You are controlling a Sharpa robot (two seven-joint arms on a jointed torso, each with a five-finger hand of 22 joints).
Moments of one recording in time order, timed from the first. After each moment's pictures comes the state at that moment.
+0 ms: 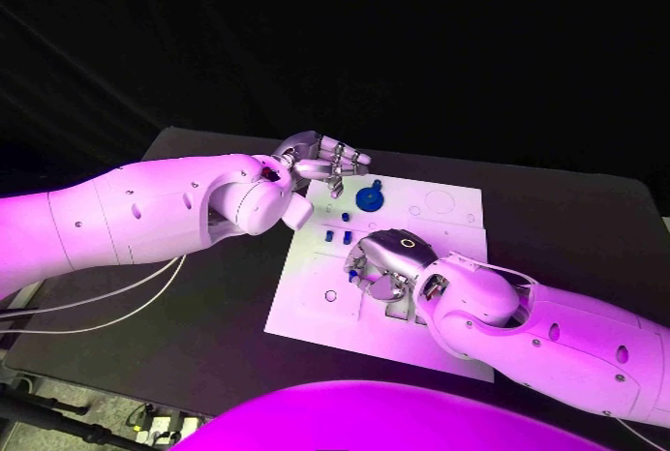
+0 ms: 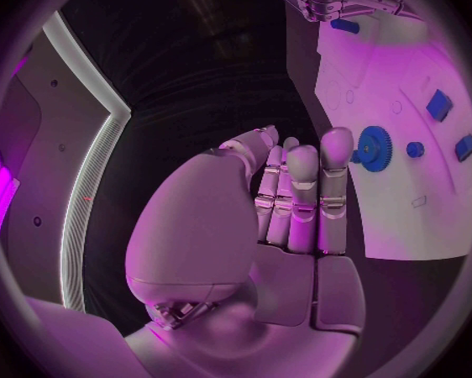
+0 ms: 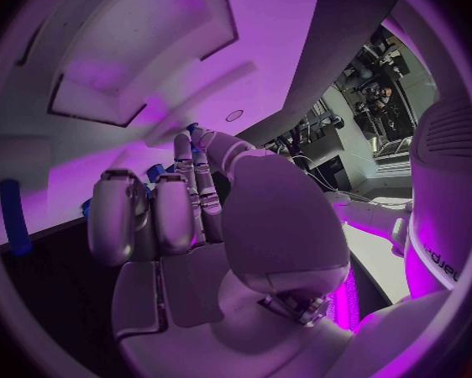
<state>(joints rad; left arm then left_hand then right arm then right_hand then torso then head) 1.17 -0.88 0.00 1.56 -0.27 -0.32 0.11 1.46 -0.18 0.43 0.11 0.20 1.03 0.17 0.14 0.09 1.07 0.10 0.33 0.15 1.27 0.02 1.12 0.65 0.15 1.17 0.10 1.03 0.80 1.03 -0.56 -0.12 1.63 -1.72 -0.32 -0.23 1.37 -0.11 0.50 -0.03 0.23 1.13 0.14 0.16 0.11 1.14 0.07 0.23 0.11 1.47 -0.01 1.30 1.18 0.07 1.44 0.09 1.31 1.31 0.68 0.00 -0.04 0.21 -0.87</state>
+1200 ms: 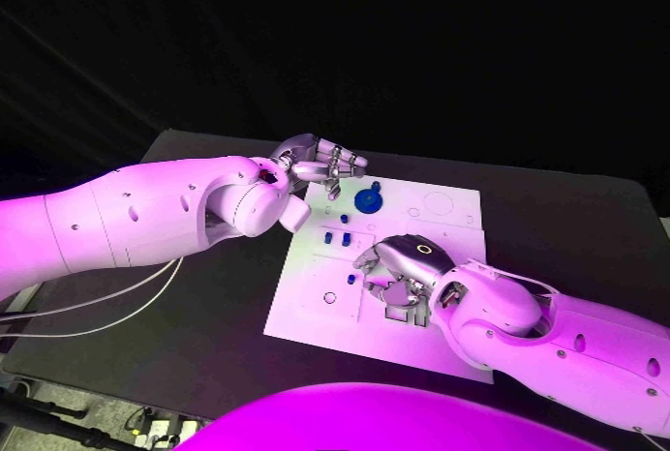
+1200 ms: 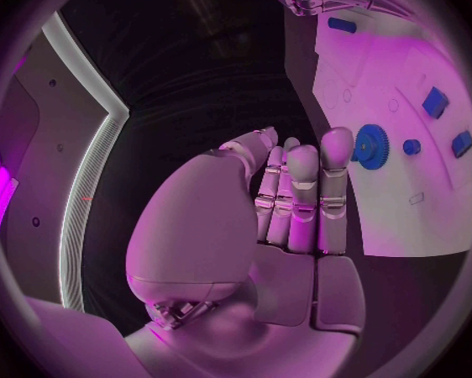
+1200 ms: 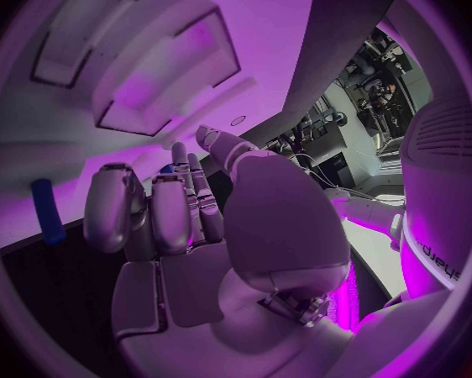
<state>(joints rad) 1.17 -0.89 0.00 1.56 -0.27 -0.32 0.10 1.45 -0.17 0.43 0.11 0.20 1.02 0.18 0.14 0.09 1.06 0.11 0.34 0.15 1.27 0.02 1.12 0.65 0.15 1.17 0.10 1.03 0.80 1.03 -0.64 -0.13 1.69 -1.71 -0.35 -0.23 1.32 -0.15 0.44 -0.03 0.22 0.98 0.16 0.07 0.07 1.03 0.10 0.19 0.08 1.46 0.01 1.30 1.17 0.07 1.41 0.12 1.24 1.31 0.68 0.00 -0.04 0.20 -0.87</state>
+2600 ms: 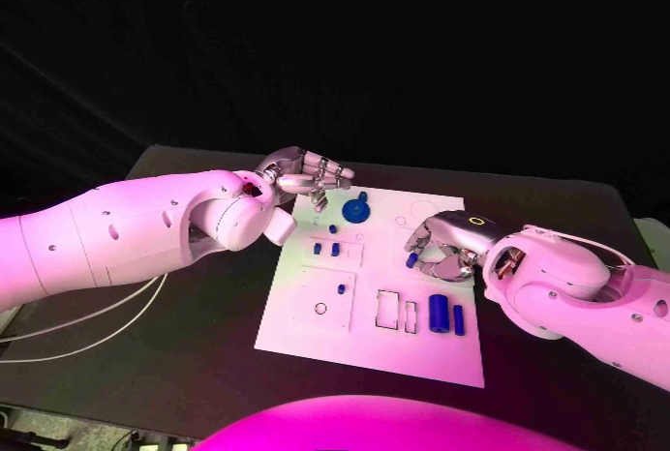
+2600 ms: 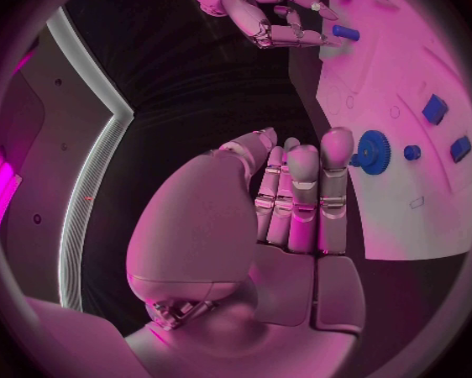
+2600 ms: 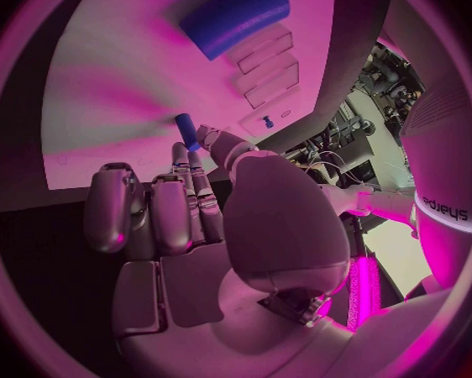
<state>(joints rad) 1.17 -0.90 -0.01 1.56 -0.26 -0.27 0.11 1.45 -0.17 0.43 0.12 0.20 1.02 0.18 0.14 0.09 1.05 0.10 0.34 0.15 1.26 0.02 1.12 0.65 0.15 1.17 0.10 1.03 0.80 1.16 -0.82 -0.11 1.71 -1.64 -0.21 -0.24 1.32 -0.15 0.42 -0.02 0.23 1.02 0.14 0.08 0.08 1.02 0.09 0.23 0.08 1.46 0.01 1.31 1.17 0.07 1.41 0.12 1.24 1.31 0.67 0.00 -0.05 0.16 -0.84</state>
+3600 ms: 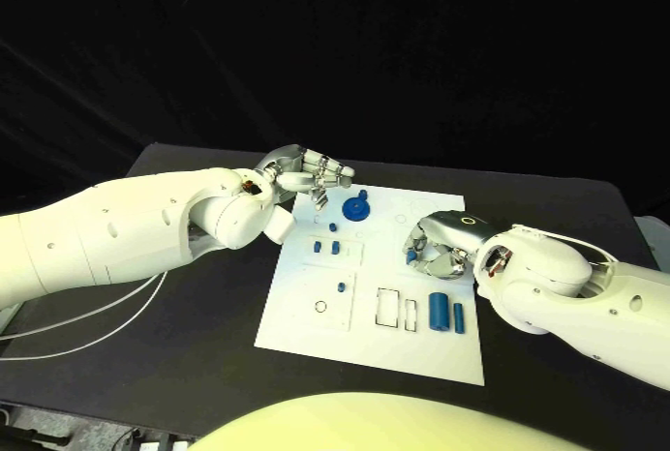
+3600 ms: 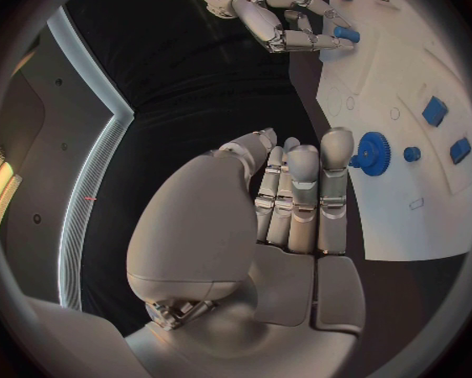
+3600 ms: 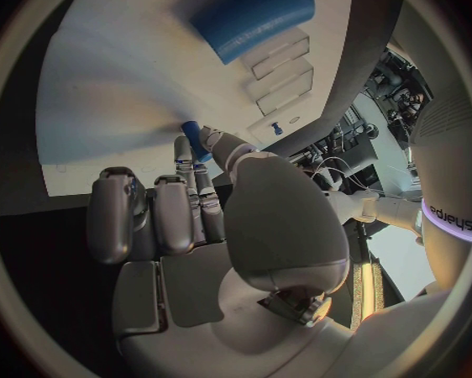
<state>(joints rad) 1.17 -0.90 -0.01 1.56 -0.26 -0.27 0.11 1.44 -0.16 0.43 0.12 0.20 1.02 0.18 0.14 0.09 1.05 0.10 0.34 0.15 1.26 0.02 1.12 0.65 0.15 1.17 0.10 1.03 0.80 1.14 -0.77 -0.11 1.65 -1.66 -0.21 -0.25 1.31 -0.12 0.40 0.00 0.21 1.09 0.13 0.10 0.09 1.10 0.07 0.29 0.10 1.46 0.00 1.32 1.18 0.07 1.44 0.10 1.29 1.31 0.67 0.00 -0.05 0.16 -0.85</state>
